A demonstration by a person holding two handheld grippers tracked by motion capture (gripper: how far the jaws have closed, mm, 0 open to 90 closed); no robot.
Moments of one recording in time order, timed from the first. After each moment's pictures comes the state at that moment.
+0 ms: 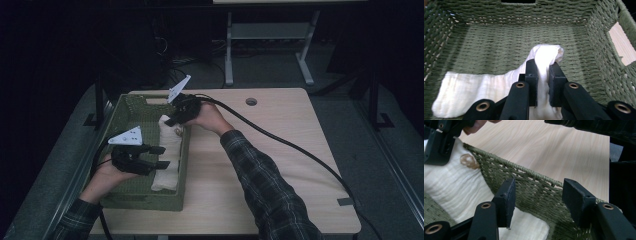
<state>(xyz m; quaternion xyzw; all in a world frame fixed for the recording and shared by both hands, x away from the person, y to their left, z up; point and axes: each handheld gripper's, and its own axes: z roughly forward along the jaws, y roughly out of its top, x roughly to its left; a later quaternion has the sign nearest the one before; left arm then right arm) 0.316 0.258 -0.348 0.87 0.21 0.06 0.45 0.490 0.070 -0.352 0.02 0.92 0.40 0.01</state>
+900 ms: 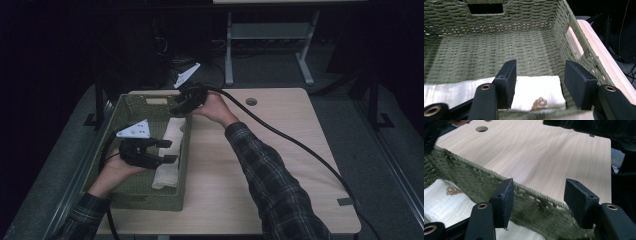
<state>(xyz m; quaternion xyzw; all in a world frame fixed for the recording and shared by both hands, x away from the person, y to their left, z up) 0.327 0.236 -0.339 0.86 0.21 0.06 0.46 0.513 0.047 -0.334 0.08 0.90 0.42 0.07</state>
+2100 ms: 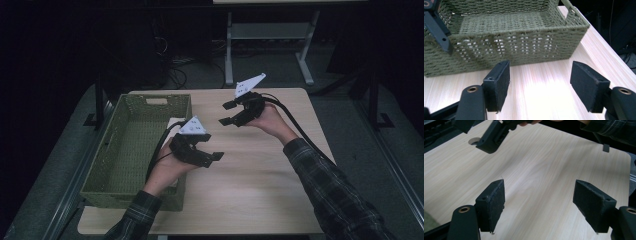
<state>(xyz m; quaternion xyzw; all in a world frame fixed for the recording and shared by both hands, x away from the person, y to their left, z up) 0.326 0.110 -0.337 0.86 0.24 0.10 0.44 0.467 -0.110 -0.340 0.10 0.88 0.45 0.07</state>
